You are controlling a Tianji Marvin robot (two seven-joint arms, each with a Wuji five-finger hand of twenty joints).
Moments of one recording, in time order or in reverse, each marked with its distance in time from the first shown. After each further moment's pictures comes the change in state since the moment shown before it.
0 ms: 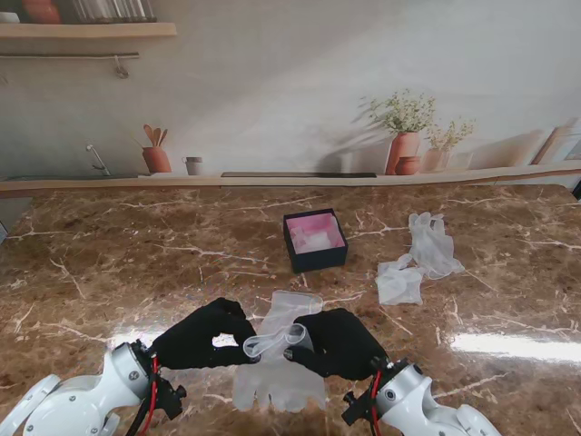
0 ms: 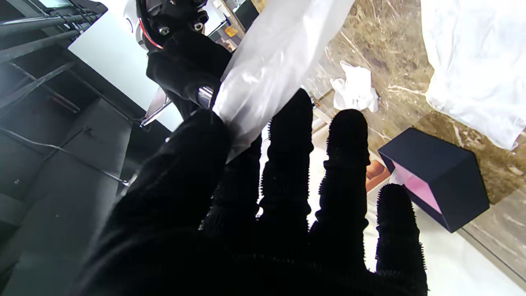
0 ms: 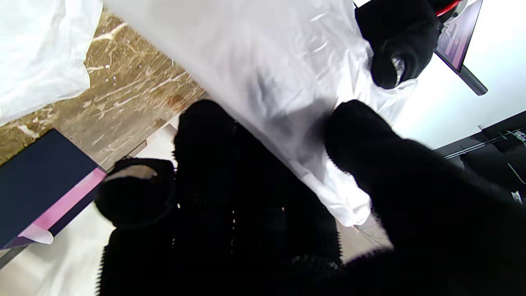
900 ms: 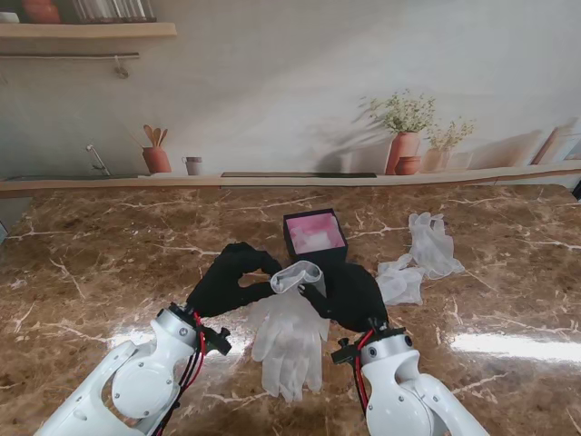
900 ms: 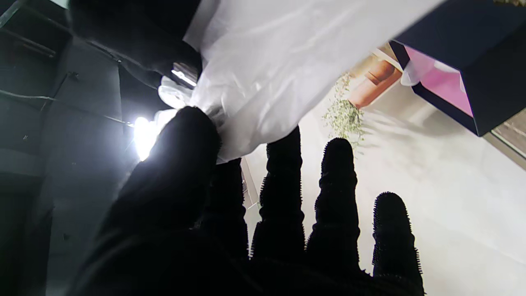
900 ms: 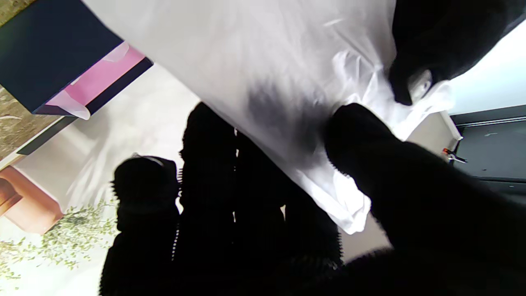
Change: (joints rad) left arm -0.298 -0.116 0.237 0.283 0.199 -0.009 0.484; right arm 0.193 -0.075 -0.105 0.150 -0.157 0.207 -0.369; left_hand -0.021 0.023 -0.078 -0.030 -0.116 -0.185 0.022 0.052 -0.284 -0.044 -0.152 -0.172 -0.234 -0.063 -0.253 -0.219 -0.053 -0.047 -0.076 -0.010; right_hand -0.007 0.025 -0.001 0.000 -0.001 -0.021 -0.024 0.039 -0.117 -0.007 0.023 0.037 -0.137 -0.021 -0.020 -0.005 -0.151 -0.016 -0.073 0.058
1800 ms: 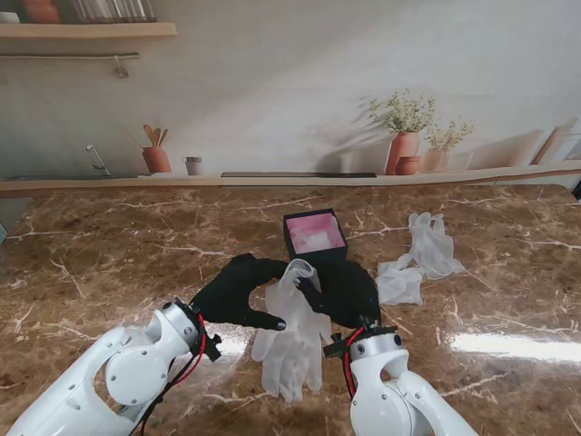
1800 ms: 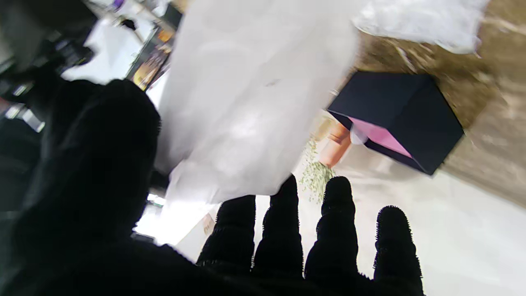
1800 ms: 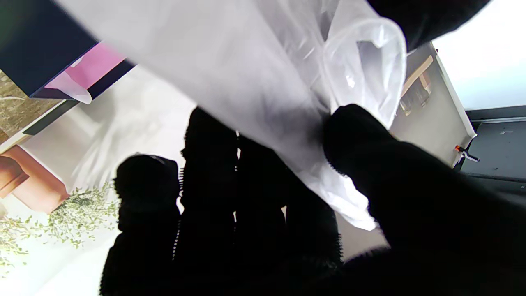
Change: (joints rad) left arm -0.057 0.072 0.026 0.001 0.174 0.088 -0.177; right arm 0.051 -0.011 -0.070 0.037 -0.033 0.085 -0.097; left_hand -0.282 -0.230 0.106 0.089 -0.360 0.215 -0.572 -0.160 -0.442 -0.003 -0.168 -0.153 -0.254 -0.007 -0.174 -0.137 -0.027 -0.004 -0.276 0.033; right_hand 0.014 0.015 -0.018 0.000 -0.038 -0.013 -0.011 0.000 -0.013 -0.015 -0.002 0.000 -0.010 -0.008 -0.022 -0.001 -0.010 -0.013 -0.015 0.001
